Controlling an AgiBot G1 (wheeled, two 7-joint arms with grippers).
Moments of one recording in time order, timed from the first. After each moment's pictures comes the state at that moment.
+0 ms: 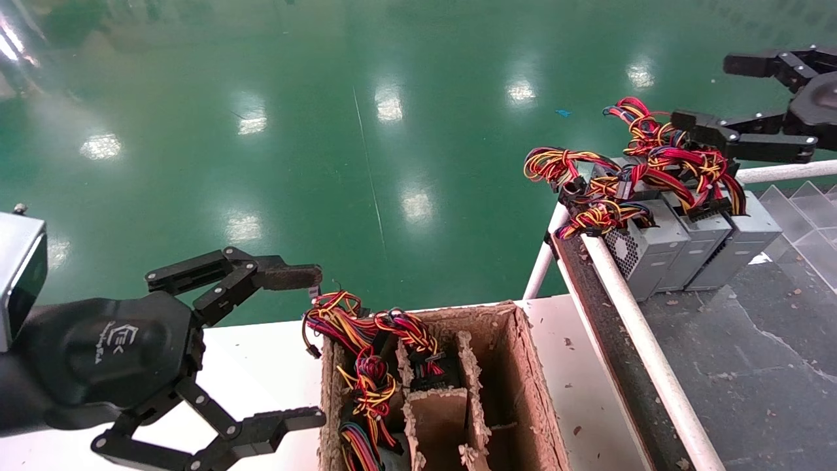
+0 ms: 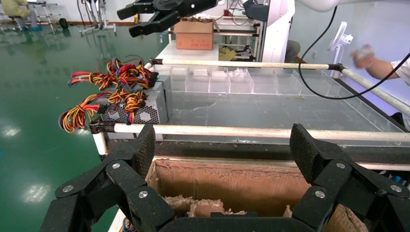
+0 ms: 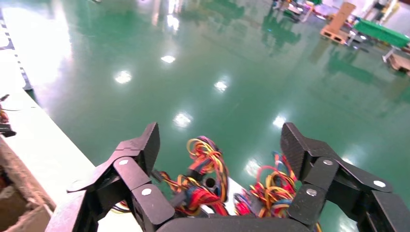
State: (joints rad) left arm -1.08 0.60 0.32 -1.28 0.70 1.48 -0.17; right arm 1.69 -0.68 -0.33 0.55 -1.26 -1.36 -0.05
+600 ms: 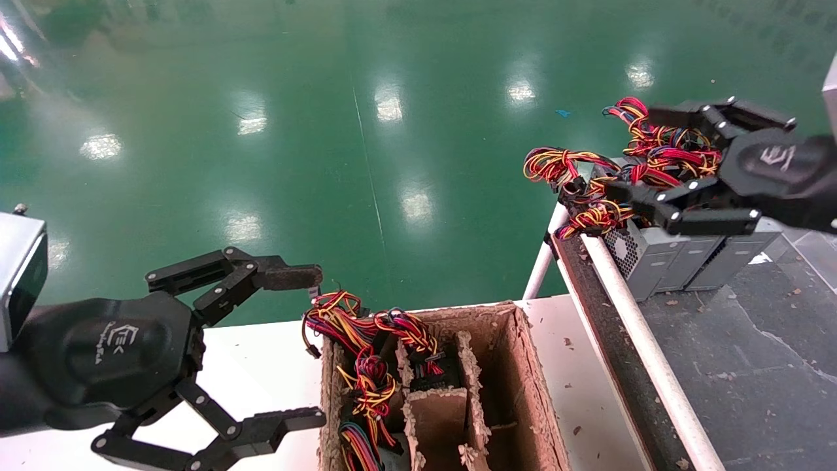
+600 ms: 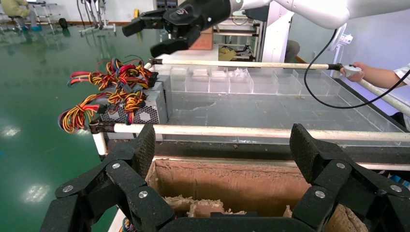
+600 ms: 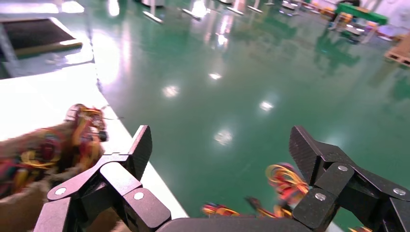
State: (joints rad) left arm -1.08 0.60 0.32 -1.28 0.70 1.48 -0.17; right arm 1.45 -0.65 -0.31 0.83 -1.06 -1.41 0.04
